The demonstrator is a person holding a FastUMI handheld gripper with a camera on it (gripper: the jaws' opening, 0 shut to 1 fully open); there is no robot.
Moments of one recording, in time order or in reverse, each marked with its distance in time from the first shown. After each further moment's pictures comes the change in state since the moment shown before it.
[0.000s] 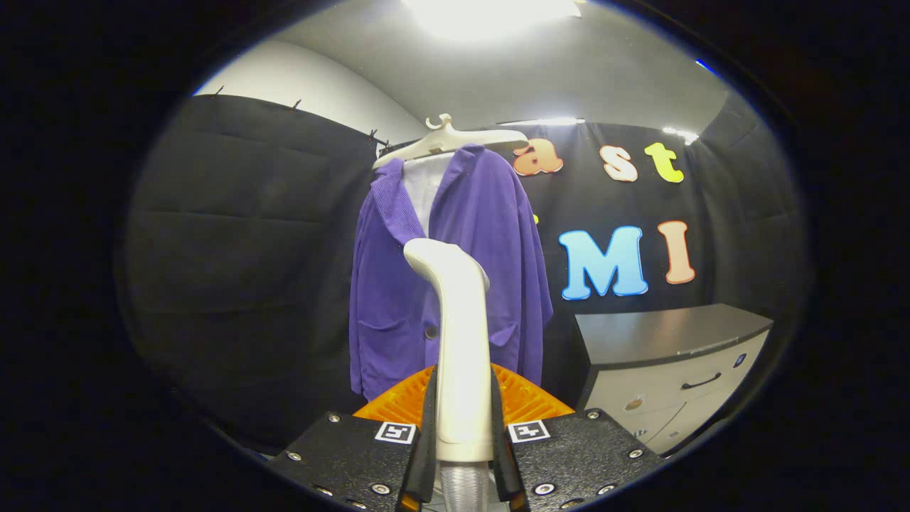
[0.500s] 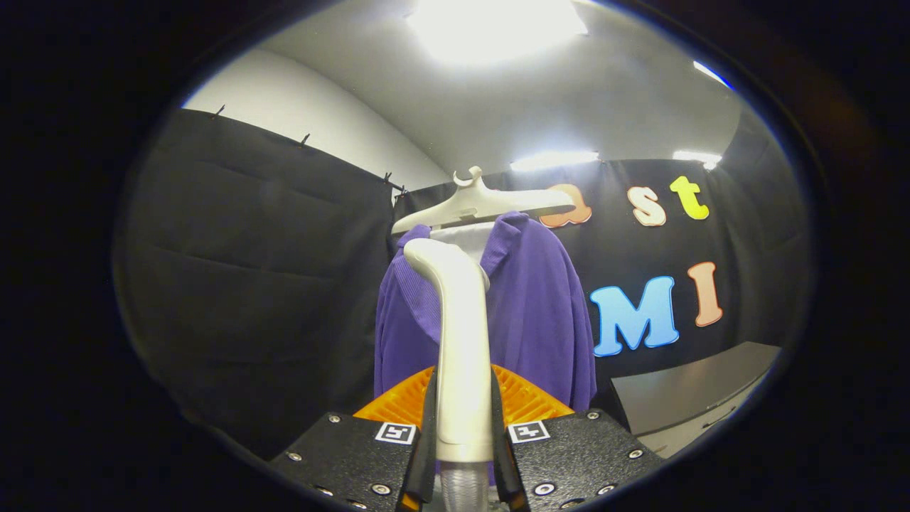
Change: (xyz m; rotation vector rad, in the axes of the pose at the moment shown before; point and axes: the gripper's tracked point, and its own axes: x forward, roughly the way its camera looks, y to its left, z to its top) arm 0.074 0.059 0.110 0.012 -0.170 0.051
